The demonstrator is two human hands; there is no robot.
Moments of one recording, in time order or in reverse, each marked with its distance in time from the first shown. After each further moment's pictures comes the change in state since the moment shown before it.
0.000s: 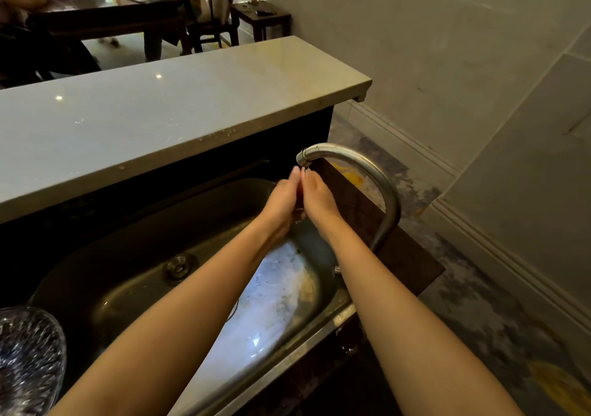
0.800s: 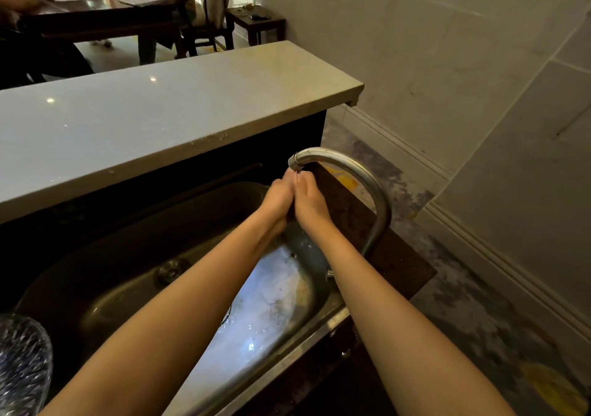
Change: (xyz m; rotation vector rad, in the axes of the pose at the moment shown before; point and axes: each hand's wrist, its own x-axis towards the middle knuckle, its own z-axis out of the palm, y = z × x) left_hand 0.007 0.011 0.012 -0.007 0.064 -0.073; right_hand 0.005 0.008 0.000 -0.023 0.020 -0.132
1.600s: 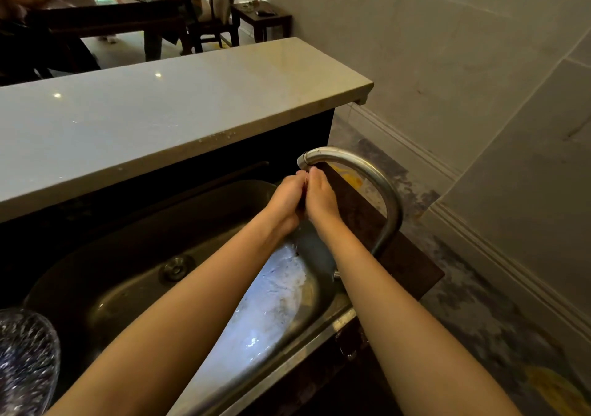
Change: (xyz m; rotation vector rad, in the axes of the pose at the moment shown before) left_hand 0.010 -0.006 0.001 -0.136 -0.102 -0.024; right_hand 0.009 -0.004 0.002 0.031 0.091 0.106
